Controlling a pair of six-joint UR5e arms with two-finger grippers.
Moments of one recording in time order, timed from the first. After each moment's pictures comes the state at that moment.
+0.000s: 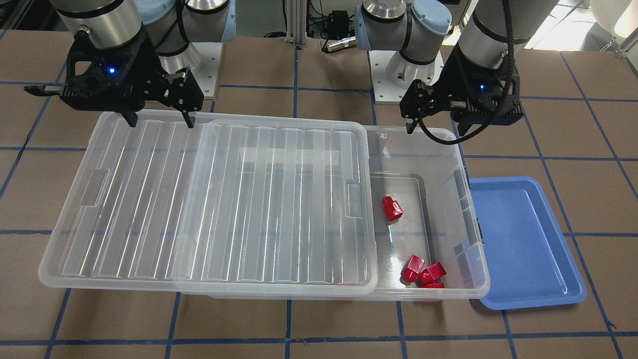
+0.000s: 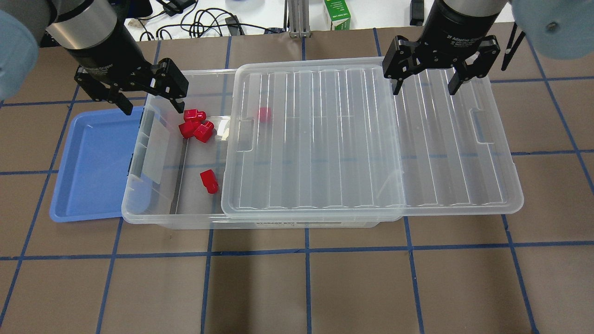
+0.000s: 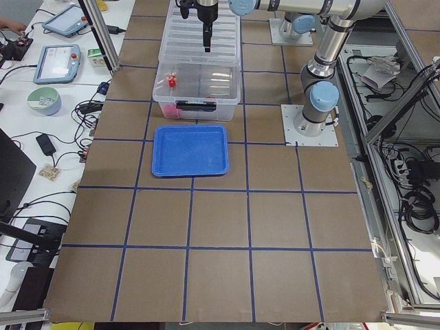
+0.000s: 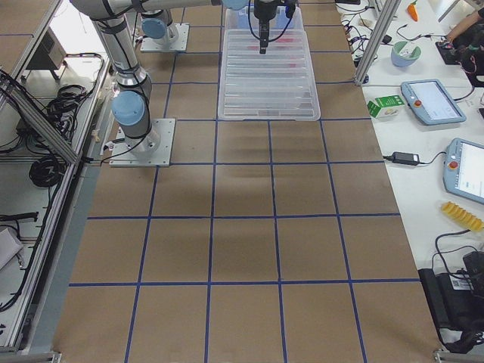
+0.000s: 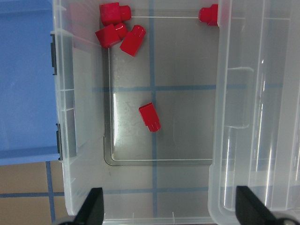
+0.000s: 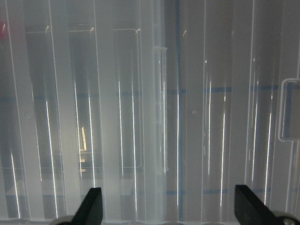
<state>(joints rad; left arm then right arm) -1.55 -1.57 -1.52 -1.62 1.54 0.08 1.62 -1.53 1.46 -1.50 -1.54 0.09</state>
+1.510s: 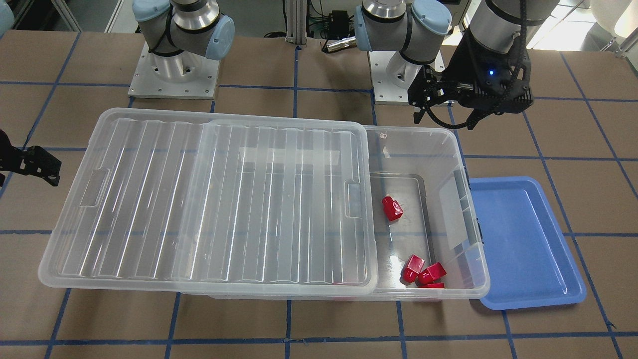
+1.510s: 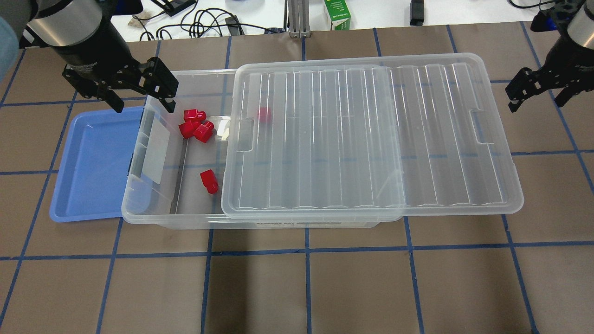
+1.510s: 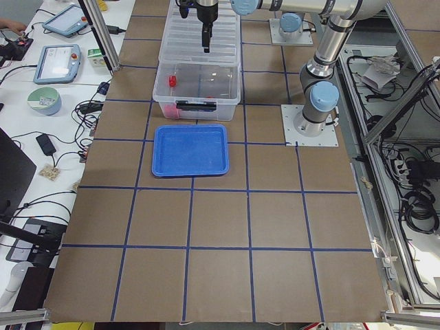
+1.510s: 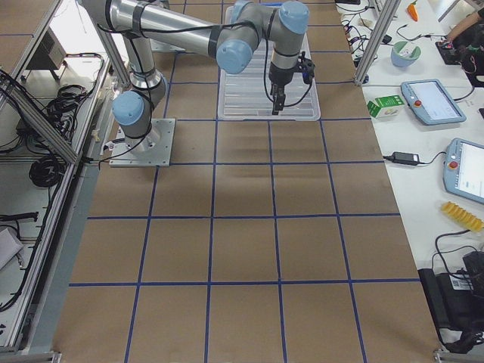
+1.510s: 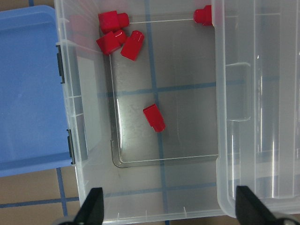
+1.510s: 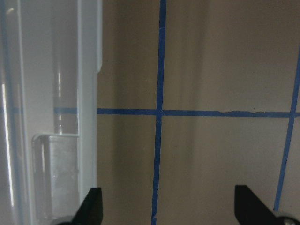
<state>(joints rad) -1.53 -1.56 -1.51 -1.64 1.53 0.12 1.18 -1.40 1.65 -1.80 -1.65 -0.43</state>
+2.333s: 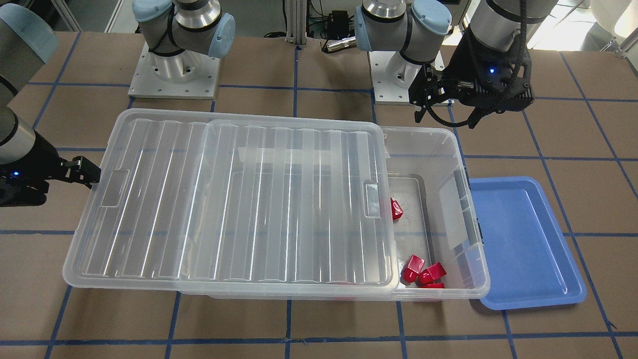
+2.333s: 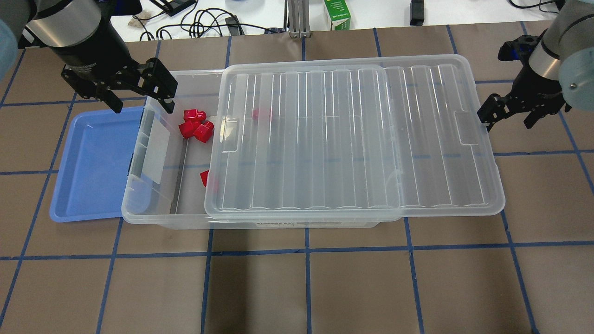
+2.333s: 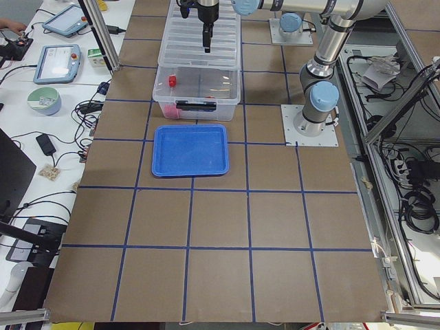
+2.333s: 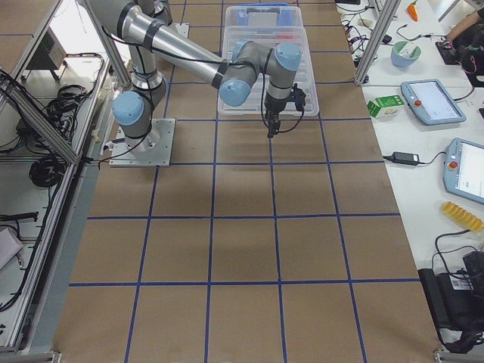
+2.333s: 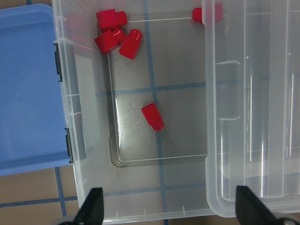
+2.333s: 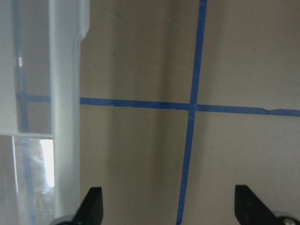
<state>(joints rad) -1.53 -1.56 -1.52 -1.64 1.54 0.12 1.27 -1.40 1.75 -1.86 -1.63 -0.39</state>
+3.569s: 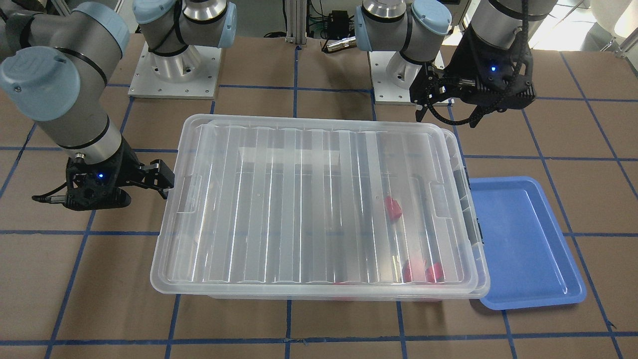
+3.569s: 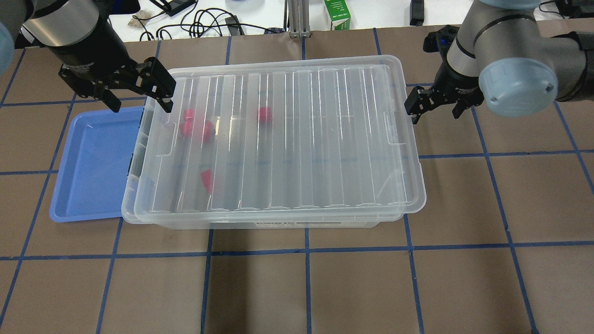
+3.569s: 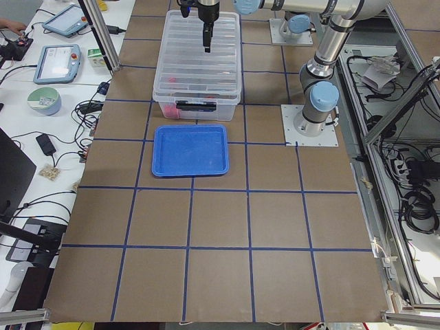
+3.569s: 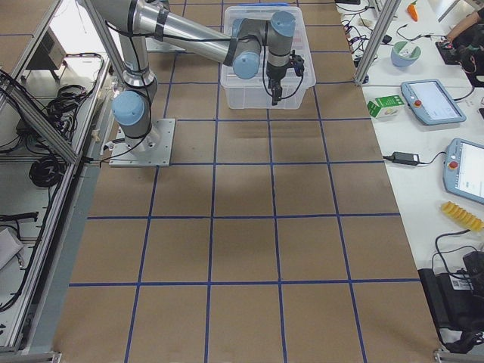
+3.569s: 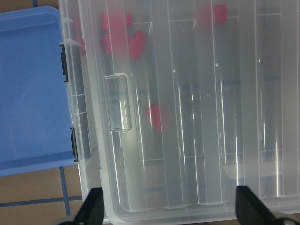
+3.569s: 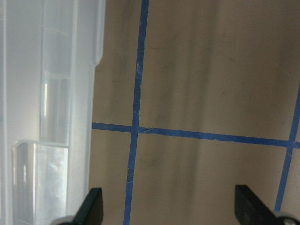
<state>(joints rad) -1.53 -1.55 -1.52 -1.64 1.54 0.13 1.48 -1.40 1.71 -1.91 -1.56 -0.19</state>
